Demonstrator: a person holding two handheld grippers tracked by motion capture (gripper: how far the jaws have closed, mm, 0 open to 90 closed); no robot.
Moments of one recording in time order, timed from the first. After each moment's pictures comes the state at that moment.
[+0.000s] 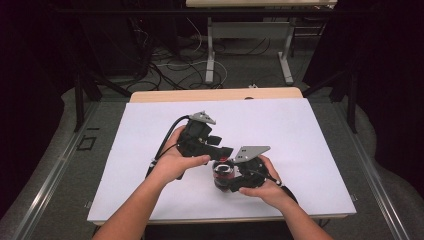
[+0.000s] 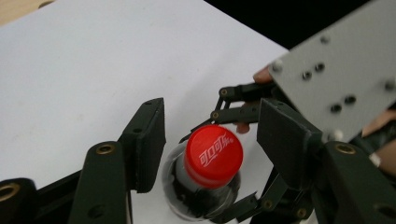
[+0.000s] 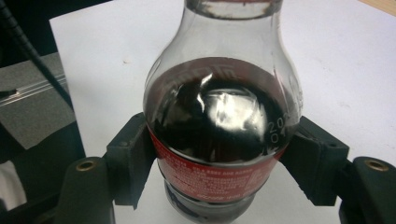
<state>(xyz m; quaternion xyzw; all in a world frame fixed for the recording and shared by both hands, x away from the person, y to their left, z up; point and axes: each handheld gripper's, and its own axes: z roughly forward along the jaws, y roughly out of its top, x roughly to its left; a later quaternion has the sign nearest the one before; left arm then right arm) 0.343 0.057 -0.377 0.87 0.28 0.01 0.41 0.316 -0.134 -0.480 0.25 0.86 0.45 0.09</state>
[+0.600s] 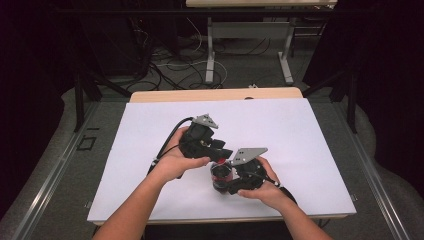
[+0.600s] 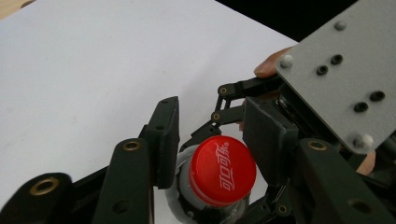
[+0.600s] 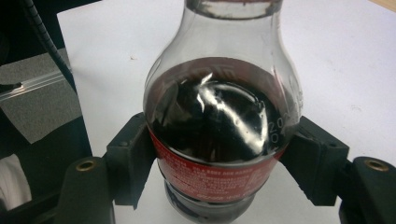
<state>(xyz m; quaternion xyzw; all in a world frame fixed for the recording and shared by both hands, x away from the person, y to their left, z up) 0.347 0.051 -0.386 0.87 0.28 0.00 0.40 0.313 -0.129 -0.482 0.24 0.86 0.44 0.09</state>
